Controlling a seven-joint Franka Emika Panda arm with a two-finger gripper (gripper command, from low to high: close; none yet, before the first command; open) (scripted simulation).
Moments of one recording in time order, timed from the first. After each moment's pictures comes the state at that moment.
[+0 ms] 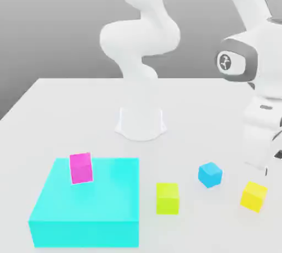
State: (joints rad) arm 0.42 0.17 0.22 -2.55 -0.10 2.74 0.63
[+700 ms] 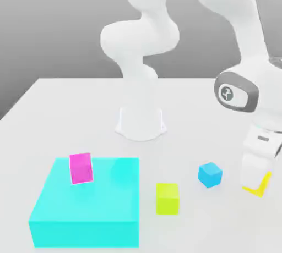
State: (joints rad) arm 0.38 0.13 0.15 -2.58 -0.10 2.71 0.53
